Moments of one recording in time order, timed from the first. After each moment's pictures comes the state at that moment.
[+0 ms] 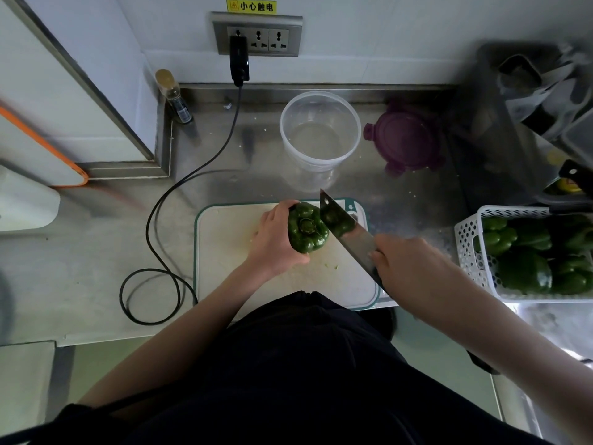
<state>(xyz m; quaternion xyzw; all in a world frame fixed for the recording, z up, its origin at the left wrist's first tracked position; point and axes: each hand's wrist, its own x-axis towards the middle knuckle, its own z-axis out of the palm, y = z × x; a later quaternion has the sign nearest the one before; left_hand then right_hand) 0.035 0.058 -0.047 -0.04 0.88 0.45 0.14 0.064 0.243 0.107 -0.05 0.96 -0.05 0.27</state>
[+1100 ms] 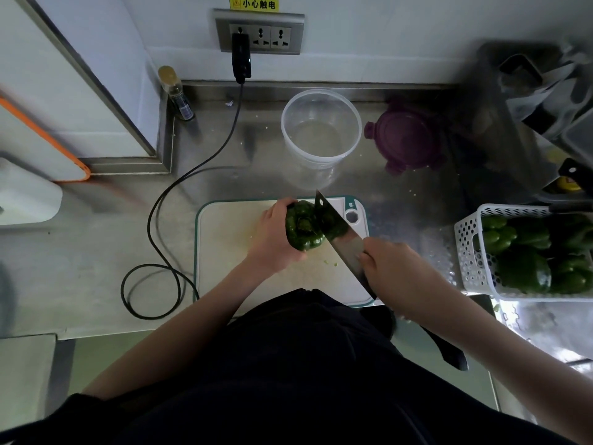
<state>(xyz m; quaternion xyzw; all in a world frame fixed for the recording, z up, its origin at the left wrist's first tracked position) 0.037 0.059 -0.045 -0.05 0.88 0.45 0.12 0.069 0.240 0.078 -0.03 0.95 -0.11 0.29</state>
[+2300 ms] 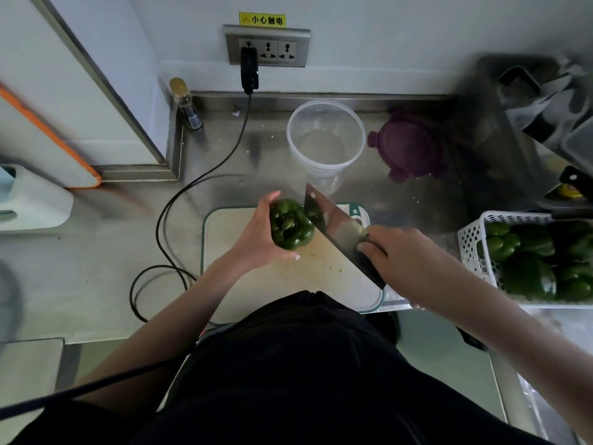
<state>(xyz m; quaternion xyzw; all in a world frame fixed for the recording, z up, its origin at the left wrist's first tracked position) 0.029 0.018 -0.056 0.00 0.84 0.51 0.16 0.055 0.236 0.104 -0.08 0.96 -0.10 0.26</state>
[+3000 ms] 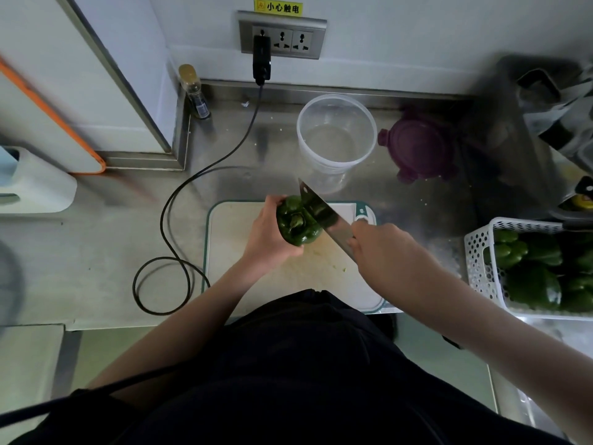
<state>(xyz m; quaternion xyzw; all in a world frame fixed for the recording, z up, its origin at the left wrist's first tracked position) 0.037 0.036 -0.053 -0.09 0.85 0.52 0.08 0.046 0.202 0.094 -0.10 0.96 -0.02 0.27</state>
